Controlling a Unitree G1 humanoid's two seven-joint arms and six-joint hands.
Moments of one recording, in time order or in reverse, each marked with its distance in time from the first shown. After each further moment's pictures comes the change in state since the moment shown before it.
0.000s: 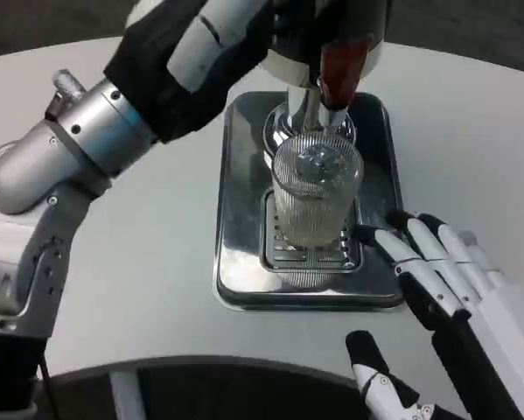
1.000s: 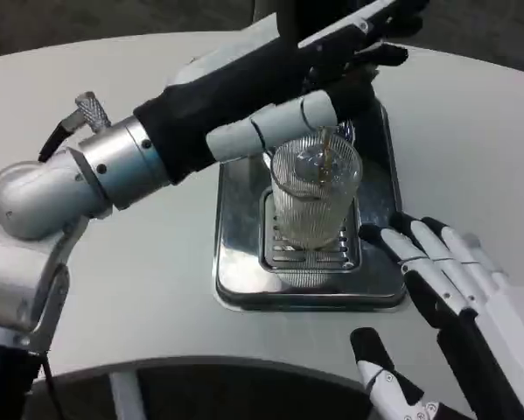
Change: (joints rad) left arm 0.041 0.037 -0.056 0.034 0.244 -0.223 -0.116; right arm -0.001 0.003 -0.007 0.012 0.020 0.000 -0.015
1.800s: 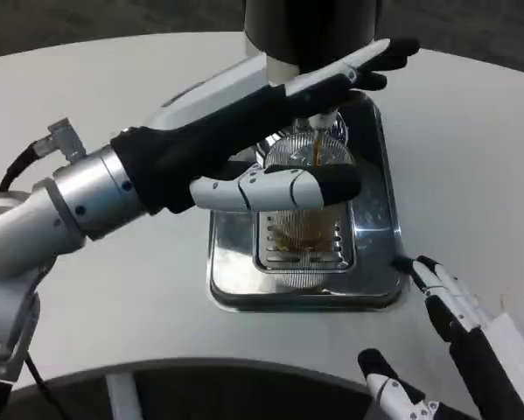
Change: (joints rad) left arm 0.091 0.074 -0.003 -0.022 0.122 -0.235 0.063; right arm -0.081 0.040 -0.004 0.162 0.124 0.196 0.041
